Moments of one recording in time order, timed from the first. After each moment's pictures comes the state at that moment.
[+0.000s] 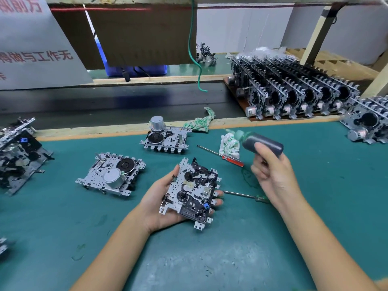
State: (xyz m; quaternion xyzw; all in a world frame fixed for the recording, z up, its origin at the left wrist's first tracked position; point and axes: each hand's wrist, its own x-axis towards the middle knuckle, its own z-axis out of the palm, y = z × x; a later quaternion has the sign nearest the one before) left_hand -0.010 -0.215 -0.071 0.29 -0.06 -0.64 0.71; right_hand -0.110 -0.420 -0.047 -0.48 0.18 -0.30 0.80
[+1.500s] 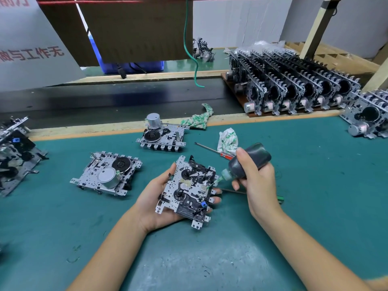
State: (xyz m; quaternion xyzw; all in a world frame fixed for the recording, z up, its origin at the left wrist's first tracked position) left_hand -0.009 -0.216 -0.071 0.30 -0.07 -0.63 0.71; right_hand -0.108 -0.378 -0.054 -0.55 0.20 -0.33 0.74
